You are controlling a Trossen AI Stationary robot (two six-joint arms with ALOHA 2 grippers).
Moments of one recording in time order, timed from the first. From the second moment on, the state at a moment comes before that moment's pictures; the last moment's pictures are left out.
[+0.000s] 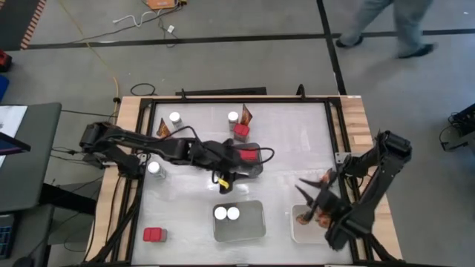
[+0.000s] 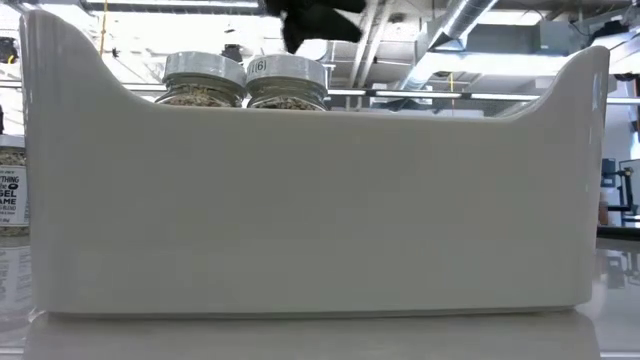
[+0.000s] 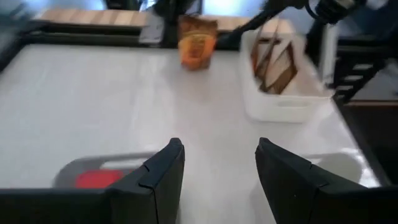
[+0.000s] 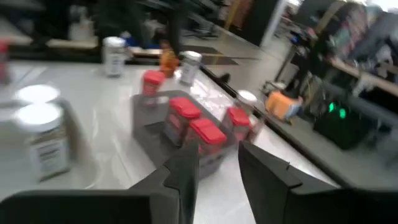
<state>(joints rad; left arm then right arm) -0.14 1.55 1.26 -0.16 -0.09 -0.10 1.01 1.60 1.17 -1.56 1.35 1.73</state>
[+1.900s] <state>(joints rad) -0.19 1.03 0.70 -0.08 -0.50 -0.26 0.04 1.12 0.84 -0.20 0.72 0.39</state>
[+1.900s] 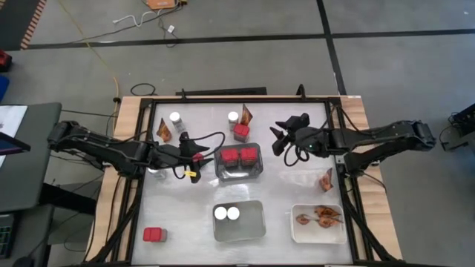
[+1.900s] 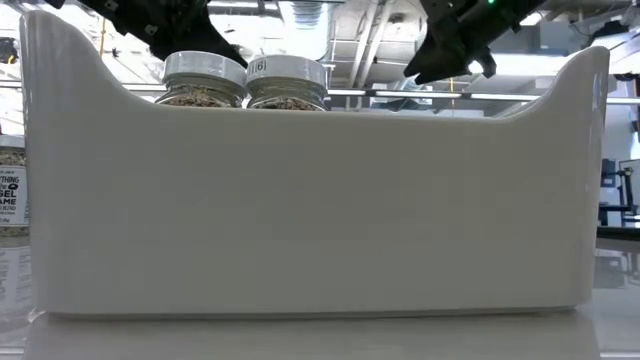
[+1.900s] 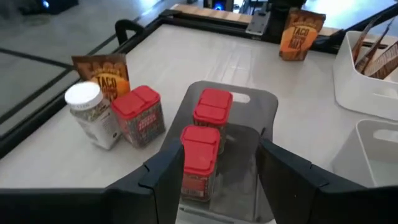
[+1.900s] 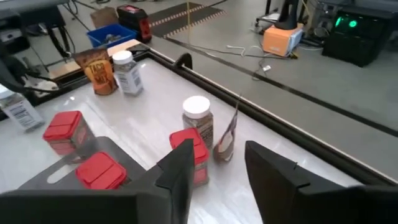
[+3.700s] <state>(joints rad) -0.16 0.80 0.50 -0.03 -0.61 -0.32 -0.32 2.11 1.94 -1.02 0.18 0.12</state>
